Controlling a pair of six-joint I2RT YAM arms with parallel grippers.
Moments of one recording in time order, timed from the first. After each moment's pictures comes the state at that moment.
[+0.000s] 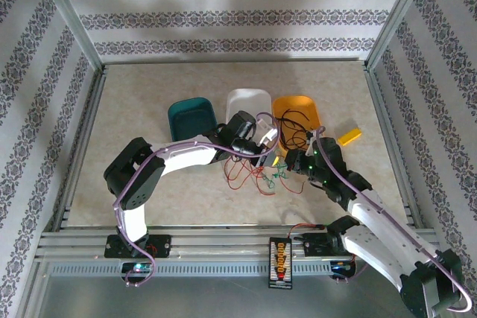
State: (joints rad) left arm -0.78 1.85 1.19 -0.04 0.60 -0.32; right arm 0.43 0.78 0.48 -0.31 -0.16 0.73
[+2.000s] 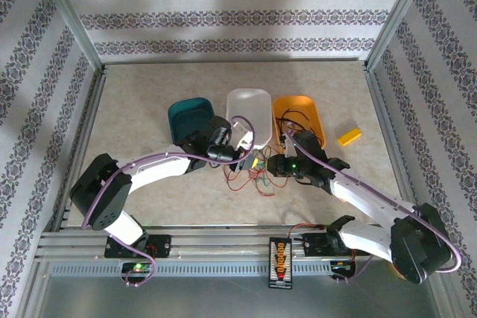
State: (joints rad) left arm -0.72 1.57 0.93 -0.05 0.56 -0.30; right arm 0.50 1.10 0.56 -0.27 -0.35 0.58
